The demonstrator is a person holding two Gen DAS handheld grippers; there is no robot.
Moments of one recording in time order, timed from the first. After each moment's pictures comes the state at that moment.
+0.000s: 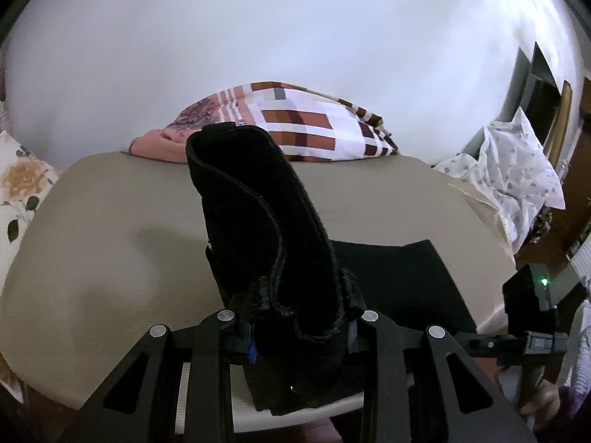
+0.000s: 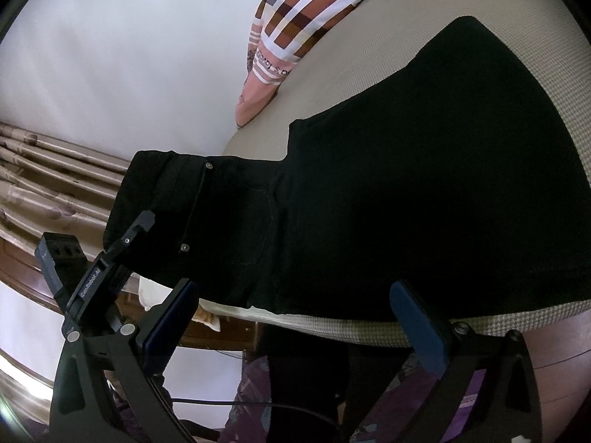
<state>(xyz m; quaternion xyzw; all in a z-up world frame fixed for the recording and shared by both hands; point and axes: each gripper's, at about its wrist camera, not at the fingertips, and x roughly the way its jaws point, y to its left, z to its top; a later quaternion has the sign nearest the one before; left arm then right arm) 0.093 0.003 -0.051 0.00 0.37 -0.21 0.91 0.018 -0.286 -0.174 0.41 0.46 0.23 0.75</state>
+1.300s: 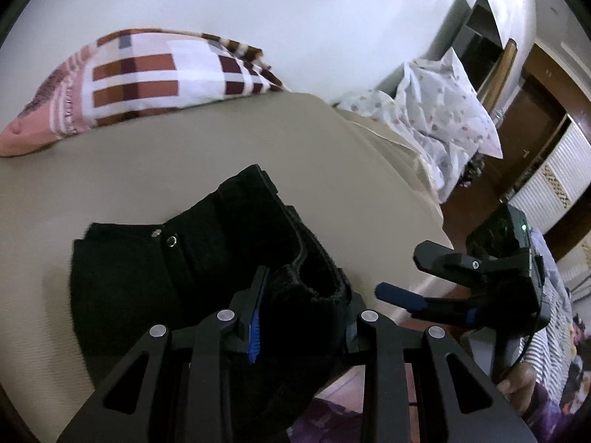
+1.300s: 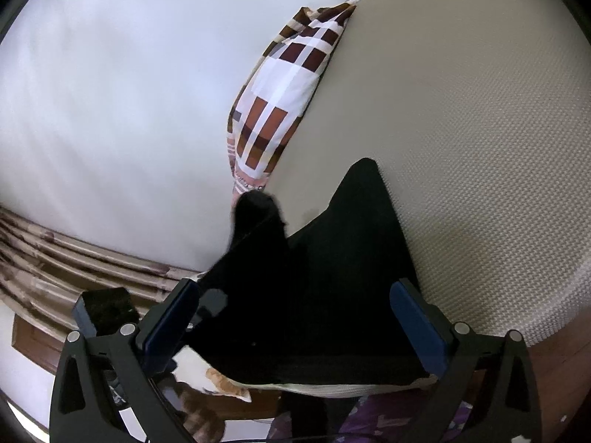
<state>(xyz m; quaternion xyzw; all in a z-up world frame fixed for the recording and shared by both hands) 0.109 -0.199 -0.090 0.01 0.46 -0.37 0.81 0.008 -0.433 -0.160 0.52 0.35 0.15 0.76</state>
